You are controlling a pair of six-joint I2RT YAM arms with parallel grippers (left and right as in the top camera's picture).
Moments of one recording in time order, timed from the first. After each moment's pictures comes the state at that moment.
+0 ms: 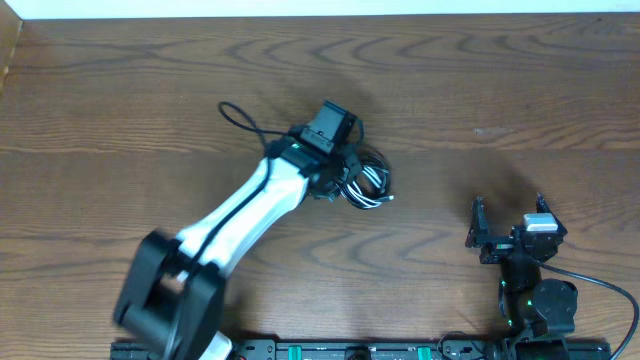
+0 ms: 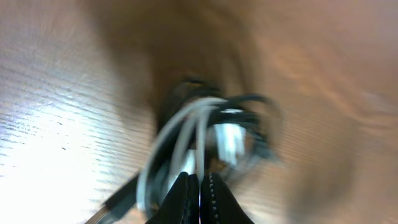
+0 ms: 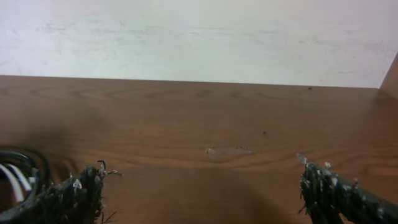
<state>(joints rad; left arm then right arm) -0.57 1.67 1.19 -0.59 0.15 -1.06 0.08 0.01 0.01 -0.07 0.06 -0.01</state>
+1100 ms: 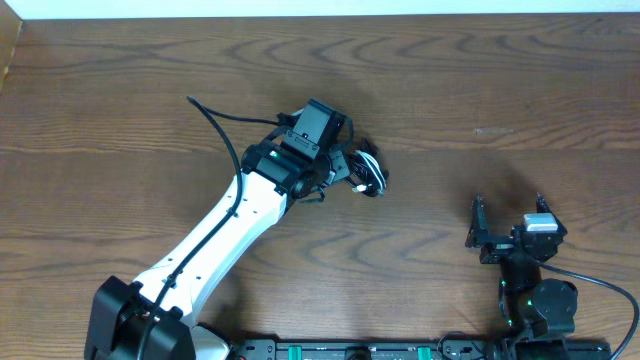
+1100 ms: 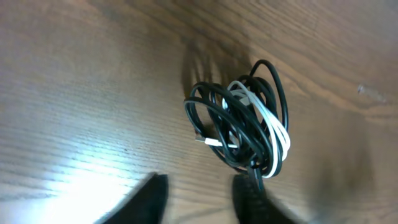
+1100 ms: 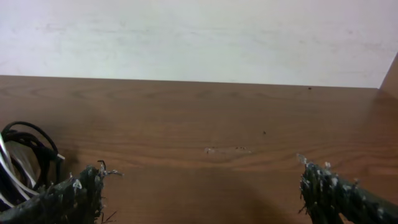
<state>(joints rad) -0.57 1.55 1.22 -0.73 0.02 -0.91 0.08 0.01 0.01 -0.07 0.06 -0.01</state>
